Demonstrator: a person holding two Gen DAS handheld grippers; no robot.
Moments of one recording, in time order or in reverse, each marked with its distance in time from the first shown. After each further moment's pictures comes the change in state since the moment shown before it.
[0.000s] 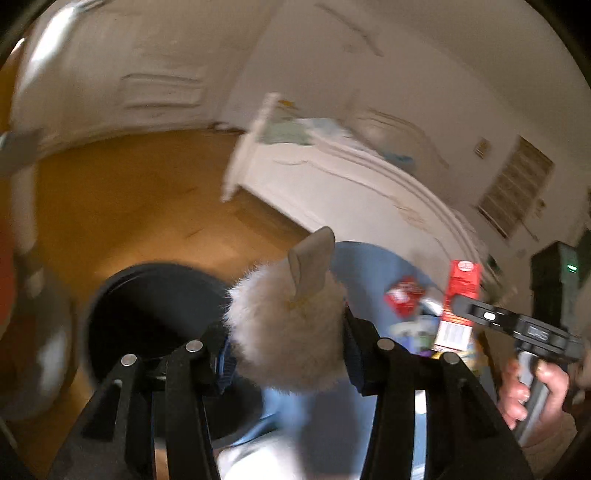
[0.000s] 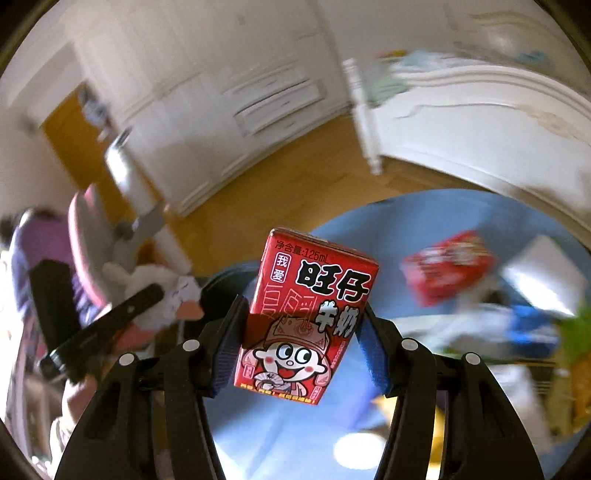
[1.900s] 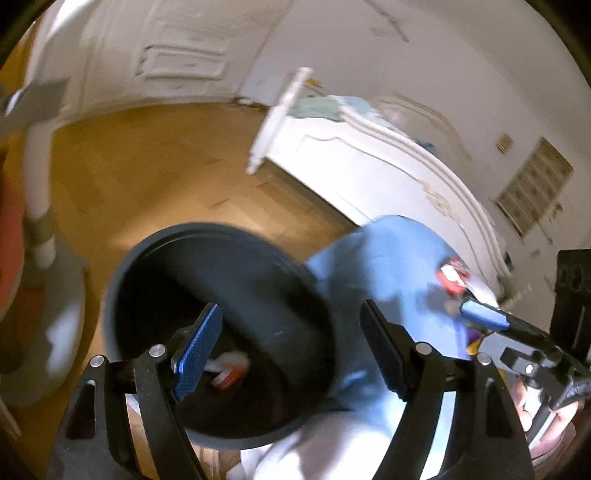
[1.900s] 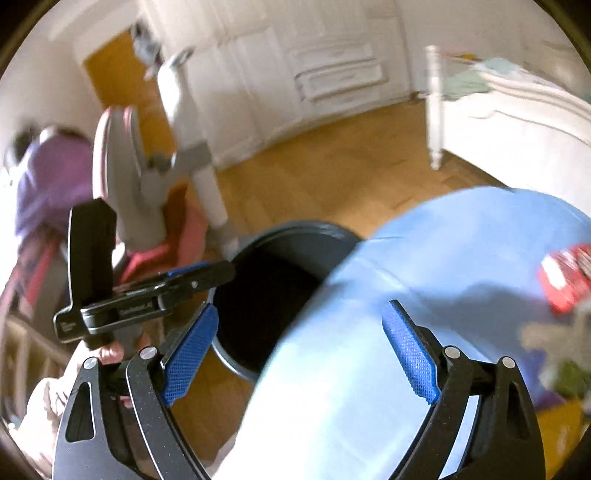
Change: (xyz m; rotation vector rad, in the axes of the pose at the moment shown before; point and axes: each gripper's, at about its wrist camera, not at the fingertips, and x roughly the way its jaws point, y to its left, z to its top) left arm 0.036 0.033 -0.002 0.029 0.094 -0.012; right arm 0.045 0.019 -0.037 -0.086 -0.006 0.053
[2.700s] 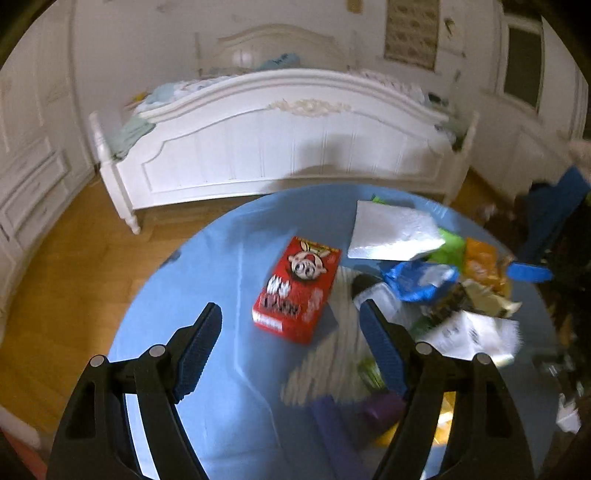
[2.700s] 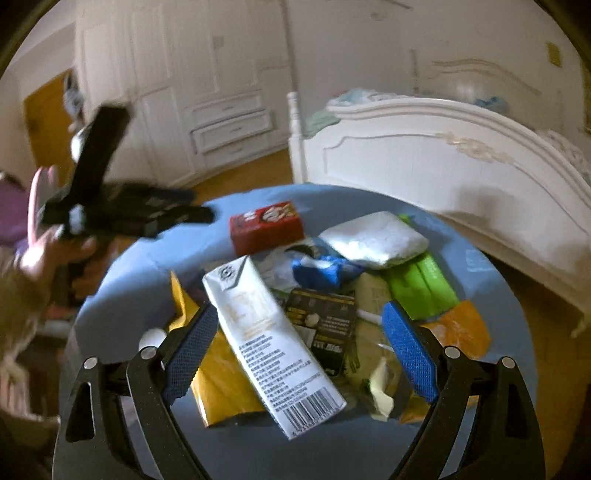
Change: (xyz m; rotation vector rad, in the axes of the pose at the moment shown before) left arm 0.154 -0.276 0.022 0.720 0.165 -0.071; right arm -0.173 -0.171 -0.093 0.016 -0.136 -0.323
